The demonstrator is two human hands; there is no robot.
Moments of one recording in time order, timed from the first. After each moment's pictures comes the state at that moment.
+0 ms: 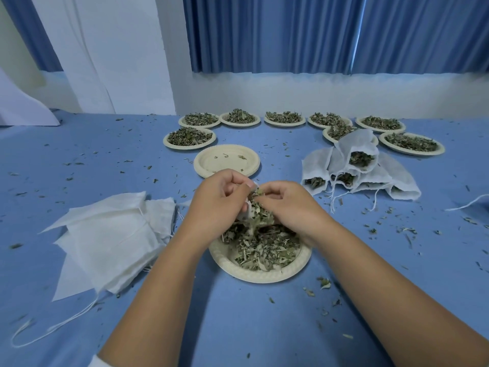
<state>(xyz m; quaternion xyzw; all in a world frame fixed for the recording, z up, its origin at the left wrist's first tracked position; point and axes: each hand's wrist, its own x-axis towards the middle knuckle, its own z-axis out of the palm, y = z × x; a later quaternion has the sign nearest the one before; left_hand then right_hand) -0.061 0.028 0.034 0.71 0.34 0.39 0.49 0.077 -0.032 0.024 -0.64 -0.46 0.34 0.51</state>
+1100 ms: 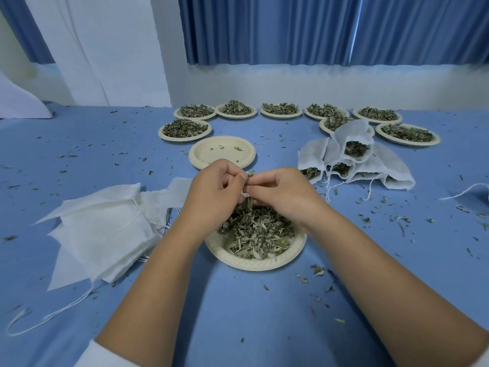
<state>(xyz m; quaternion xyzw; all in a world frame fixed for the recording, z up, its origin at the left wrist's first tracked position) -0.058 0.025 0.030 0.74 0.35 0.40 0.41 0.072 -0.041 0.036 -0.63 -0.50 0.32 0.50</state>
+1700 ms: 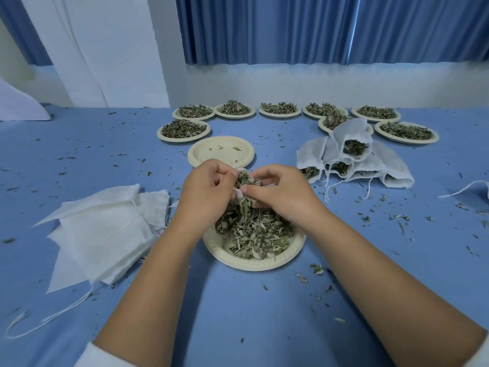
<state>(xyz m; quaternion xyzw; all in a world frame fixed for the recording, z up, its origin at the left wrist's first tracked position) -0.061 0.026 0.034 0.72 0.38 0.41 0.40 0.070 -0.039 0.034 -0.66 -0.46 0.29 0.53</state>
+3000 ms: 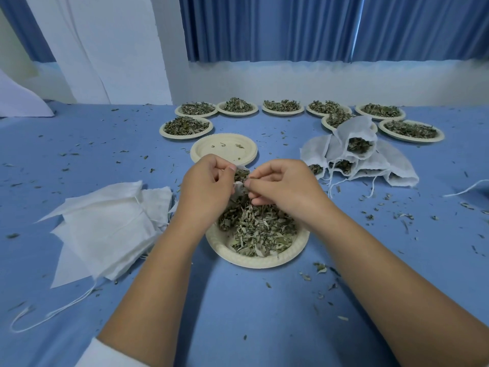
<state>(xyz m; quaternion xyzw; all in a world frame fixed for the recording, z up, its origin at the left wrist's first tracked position) -0.060 0.033 0.029 0.71 0.41 0.44 0.36 0.065 -0.044 0.045 -0.61 -0.45 0.34 0.55</state>
